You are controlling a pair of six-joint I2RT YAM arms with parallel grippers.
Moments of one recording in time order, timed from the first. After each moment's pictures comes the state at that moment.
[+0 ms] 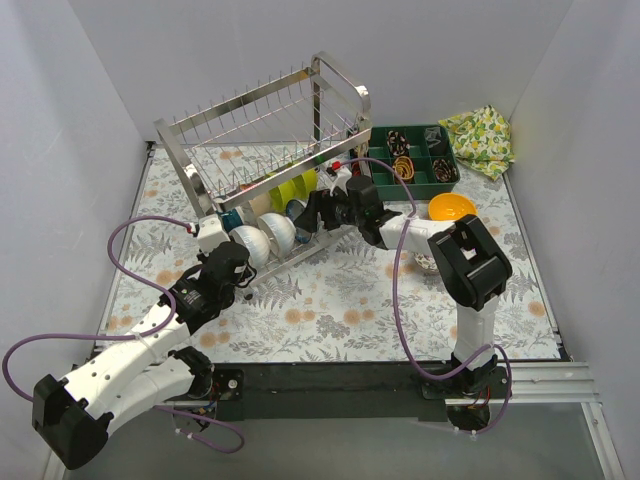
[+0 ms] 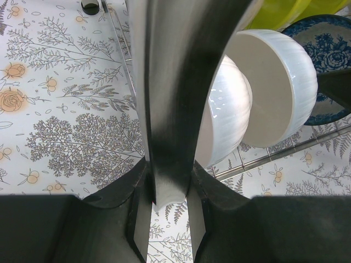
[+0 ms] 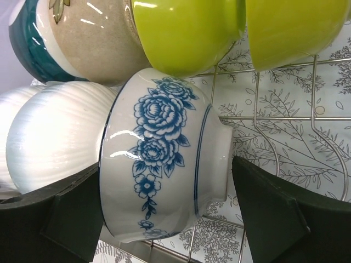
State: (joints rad) left arm -0.67 0.83 0.65 -0.48 -0.67 -0.71; right arm 0.63 1.94 1.17 0.39 -0.39 0.46
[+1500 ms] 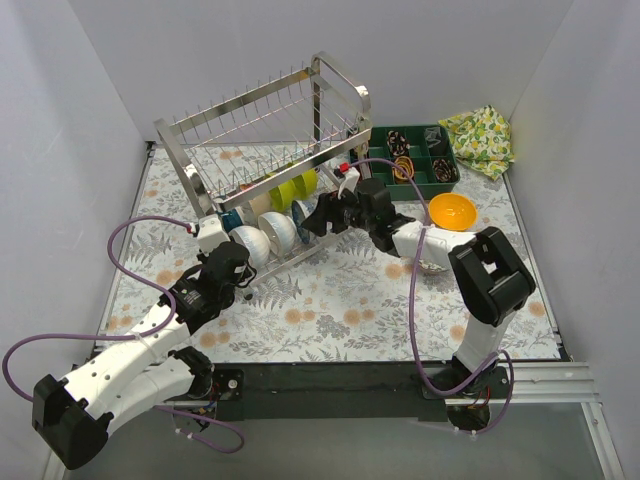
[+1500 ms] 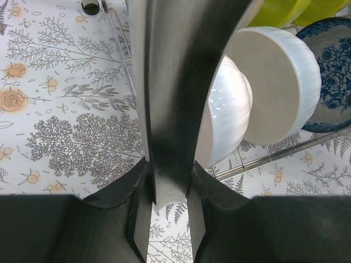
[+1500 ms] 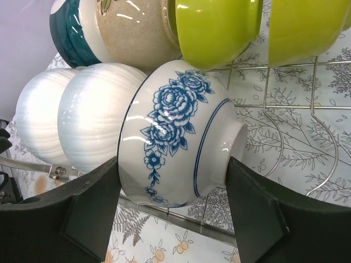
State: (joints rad) left arm -0.67 0.83 0.65 -0.48 -0.67 -0.71; right arm 0.63 1.79 1.06 0.40 -0.41 0.41
